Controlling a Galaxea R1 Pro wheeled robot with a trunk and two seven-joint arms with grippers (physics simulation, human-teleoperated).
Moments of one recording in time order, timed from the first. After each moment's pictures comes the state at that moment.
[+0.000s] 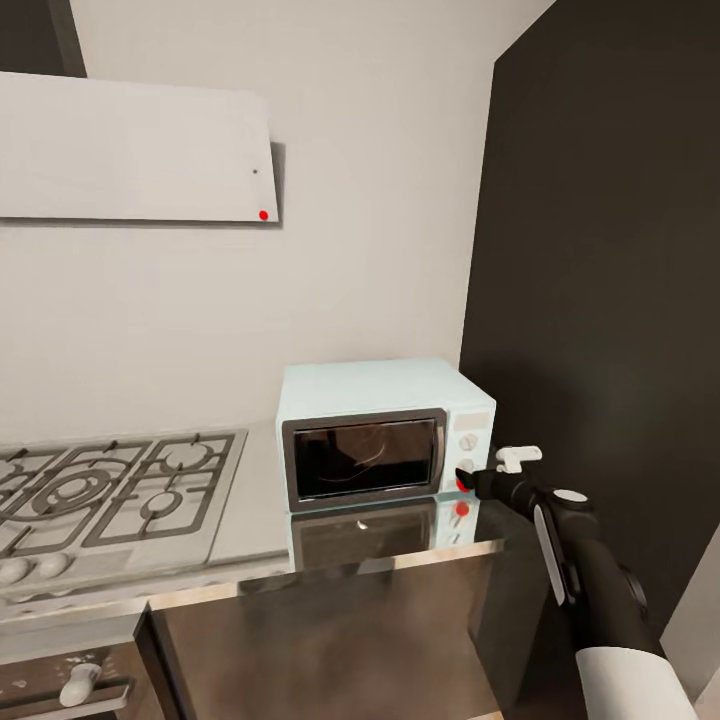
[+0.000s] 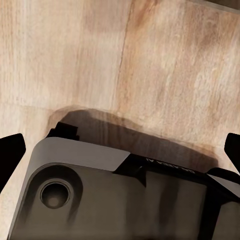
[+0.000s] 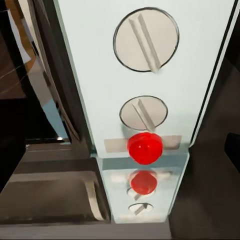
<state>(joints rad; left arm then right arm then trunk) -0.22 0.02 -0.67 0.00 1.04 -0.04 -0.12 -0.54 0.00 -0.19 -1.31 0.19 0.64 0.40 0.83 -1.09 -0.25</state>
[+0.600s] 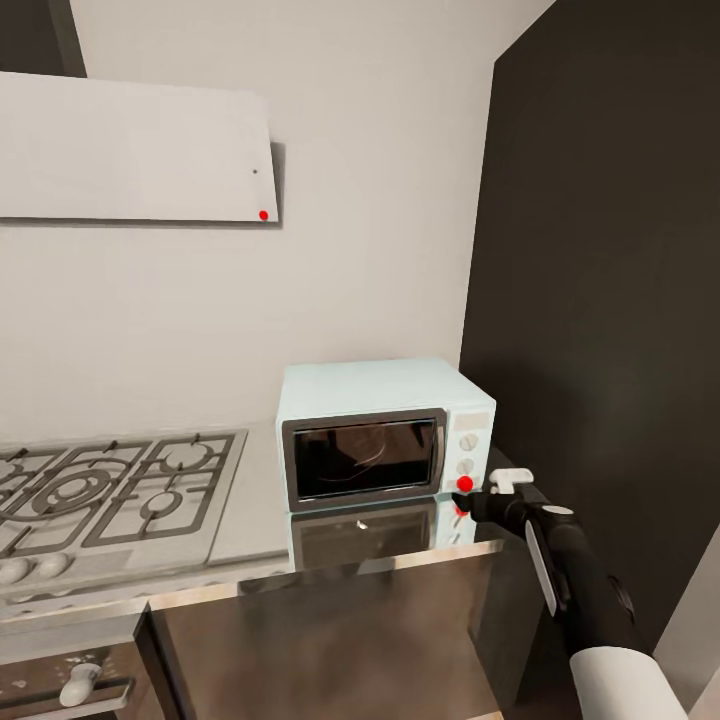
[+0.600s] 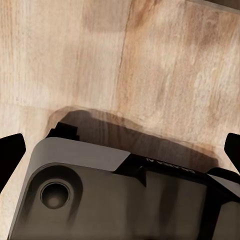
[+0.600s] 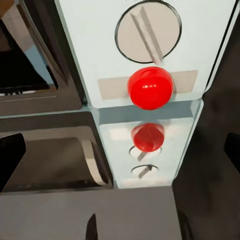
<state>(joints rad) -0.22 0.02 -0.67 0.00 1.04 -0.04 -0.12 -0.54 0.00 -0.20 -1.16 0.19 0.62 0.38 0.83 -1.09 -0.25</state>
